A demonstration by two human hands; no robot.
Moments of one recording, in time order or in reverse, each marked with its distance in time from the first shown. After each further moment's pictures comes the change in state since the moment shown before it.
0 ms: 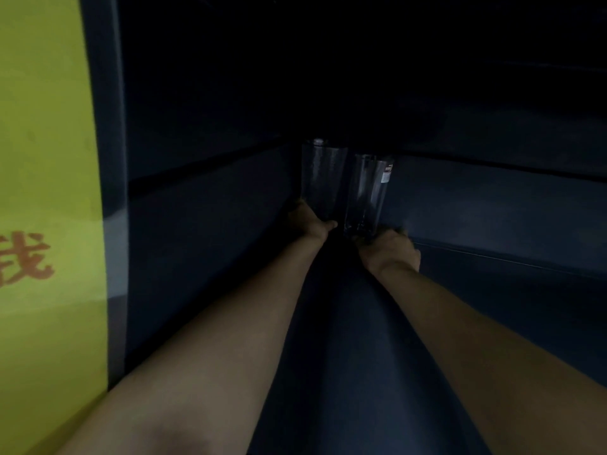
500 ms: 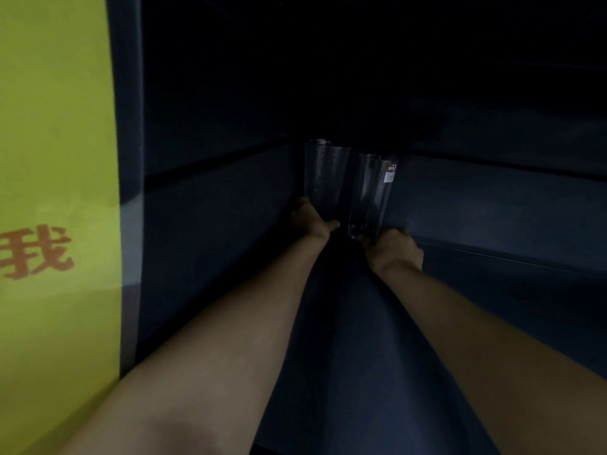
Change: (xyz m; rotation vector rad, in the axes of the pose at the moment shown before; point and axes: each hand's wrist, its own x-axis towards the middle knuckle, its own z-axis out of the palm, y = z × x) left_hand -0.003 -0.002 -0.002 -0.011 0.036 0.010; right_hand -0.003 0.002 -0.001 0.024 -0.007 -0.020
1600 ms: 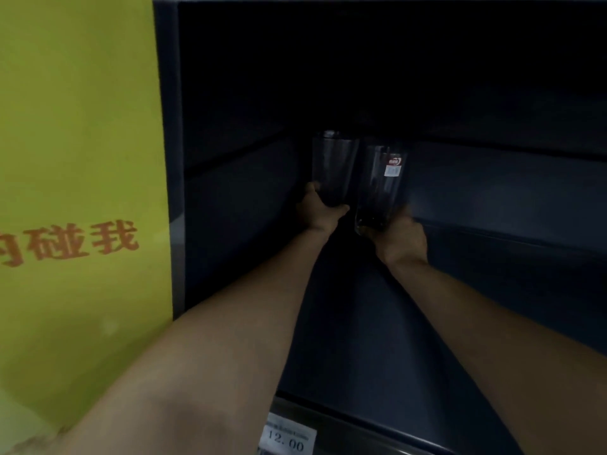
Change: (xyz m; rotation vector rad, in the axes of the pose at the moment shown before) left_hand -0.041 0.005 -0.016 -0.140 0.038 0.061; right_hand -0.037 0.005 -0.022 0.337 0.015 -0.078
